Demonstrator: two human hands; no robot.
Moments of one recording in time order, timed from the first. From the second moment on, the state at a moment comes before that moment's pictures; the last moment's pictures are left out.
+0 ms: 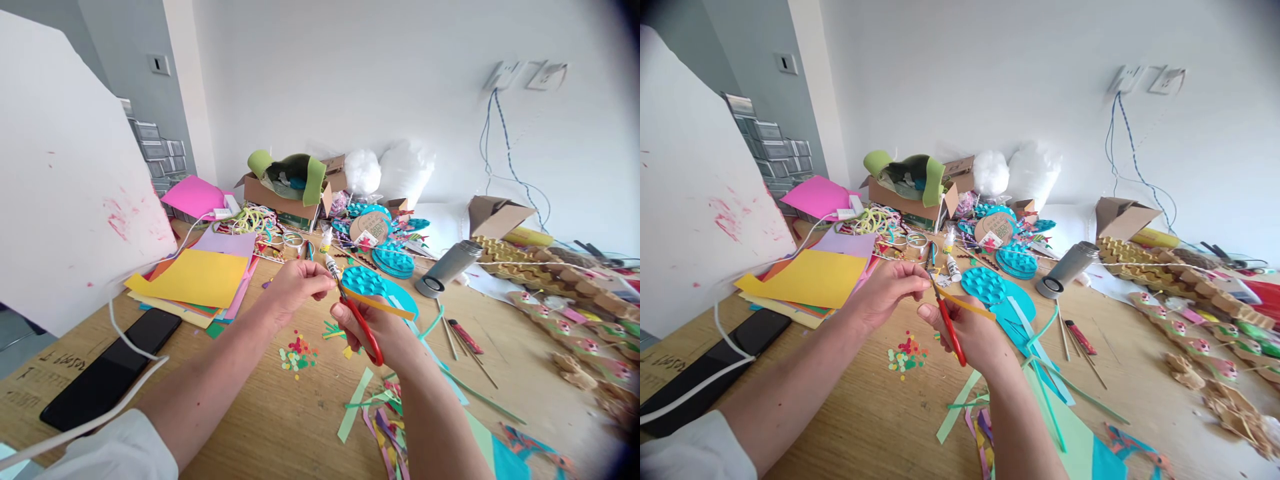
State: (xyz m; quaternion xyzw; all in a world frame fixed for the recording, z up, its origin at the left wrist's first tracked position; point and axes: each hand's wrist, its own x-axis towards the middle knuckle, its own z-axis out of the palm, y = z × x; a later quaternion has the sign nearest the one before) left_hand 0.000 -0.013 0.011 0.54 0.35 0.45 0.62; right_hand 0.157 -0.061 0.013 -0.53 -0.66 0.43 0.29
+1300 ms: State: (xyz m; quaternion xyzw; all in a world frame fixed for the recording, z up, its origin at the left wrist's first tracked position) left_hand -0.001 -0.010 0.010 0.53 0.35 0.46 0.62; right_hand 0.159 -0.059 0.013 -0.55 -0.66 0.42 0.30
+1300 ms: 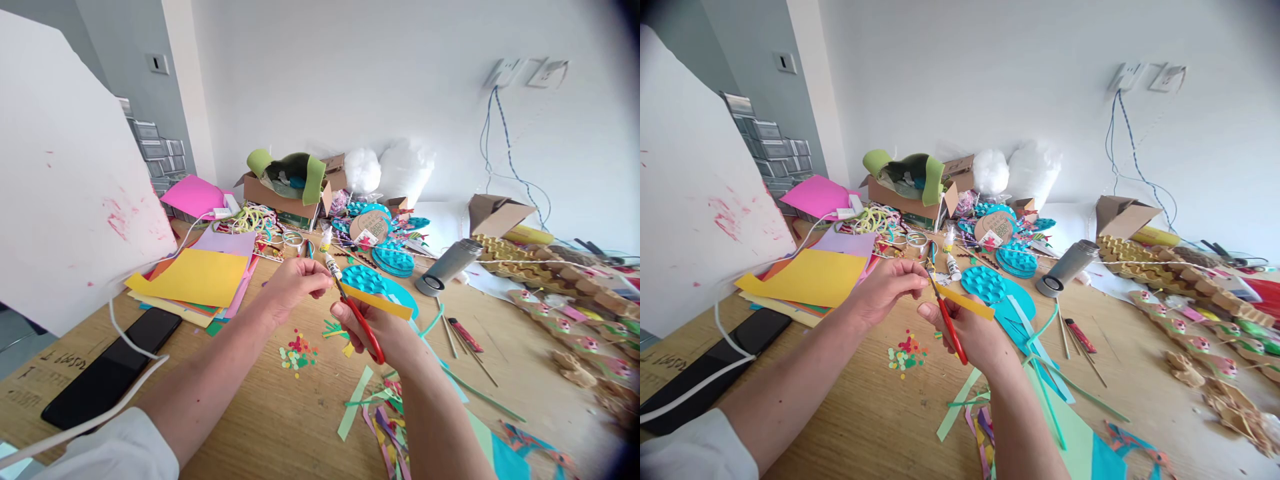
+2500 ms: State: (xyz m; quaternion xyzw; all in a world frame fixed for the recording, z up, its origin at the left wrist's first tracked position) left_hand -0.039 -0.009 0.012 0.87 0.37 0.10 0.31; right_hand 0.162 -0.054 0.010 -0.64 -0.73 0.17 0.16
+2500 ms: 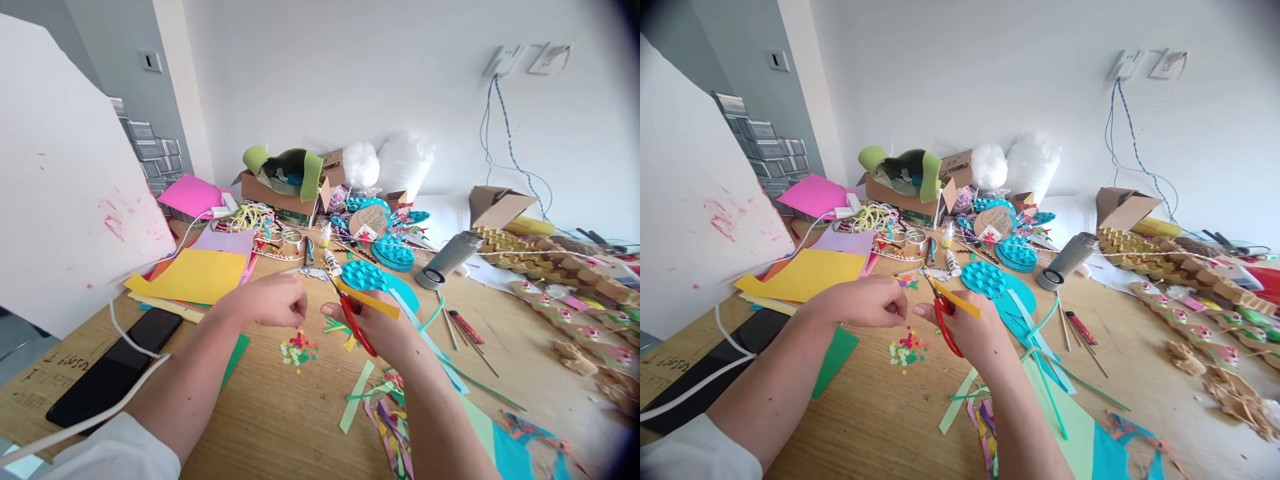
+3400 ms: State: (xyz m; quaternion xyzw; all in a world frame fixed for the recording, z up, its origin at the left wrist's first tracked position) left_hand -0.020 0.018 0.000 0.44 0.40 0.56 0.57; right_hand 0.152 -0.065 0.021 -0.62 -0.77 0.16 0.07
